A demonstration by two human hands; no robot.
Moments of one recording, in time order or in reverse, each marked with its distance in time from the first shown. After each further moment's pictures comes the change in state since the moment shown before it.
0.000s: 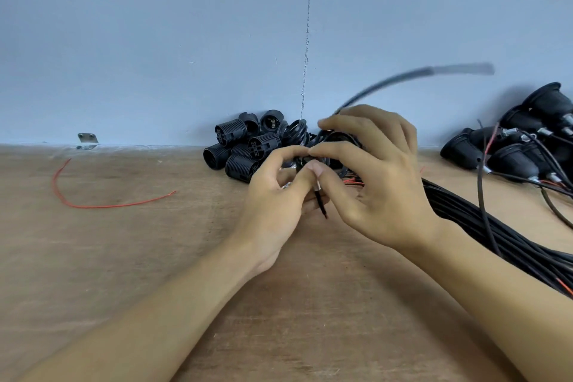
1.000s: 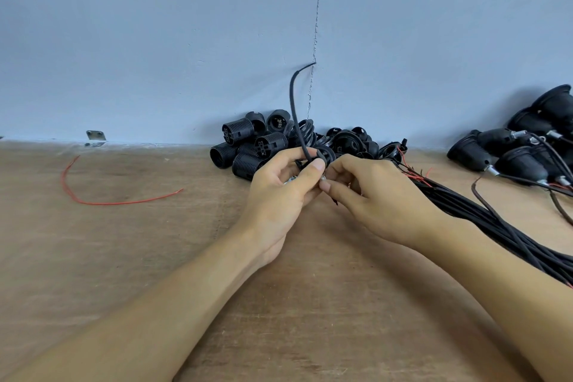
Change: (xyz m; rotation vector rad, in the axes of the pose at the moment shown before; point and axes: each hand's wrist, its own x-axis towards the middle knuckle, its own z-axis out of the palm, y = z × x) left_hand 0.010 -0.005 -0.007 -0.084 0.027 -0.030; right_hand -0.005 0.018 0.006 0.195 -0.589 0.400
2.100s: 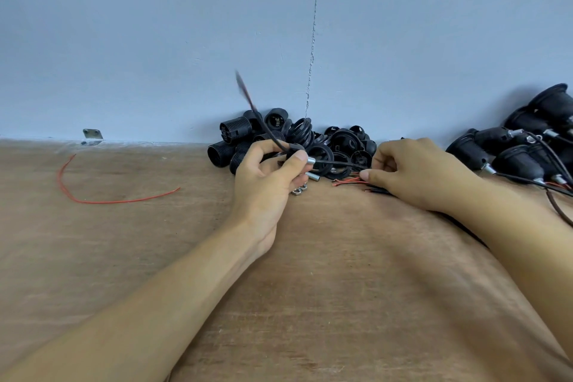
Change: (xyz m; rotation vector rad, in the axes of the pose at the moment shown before) left_hand 0.007 0.006 -0.003 -0.024 0.176 0.065; right_hand 0.012 0.038 -0.041 -0.267 -0.078 0.295
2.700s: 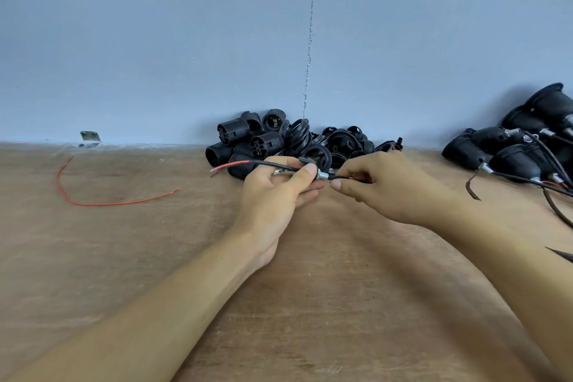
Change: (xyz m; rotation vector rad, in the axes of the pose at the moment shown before) left_hand -0.012 -0.004 0.005 0.032 -0.062 -0.115; right_hand -0.008 -0.023 0.016 0.187 -0.071 -0.226
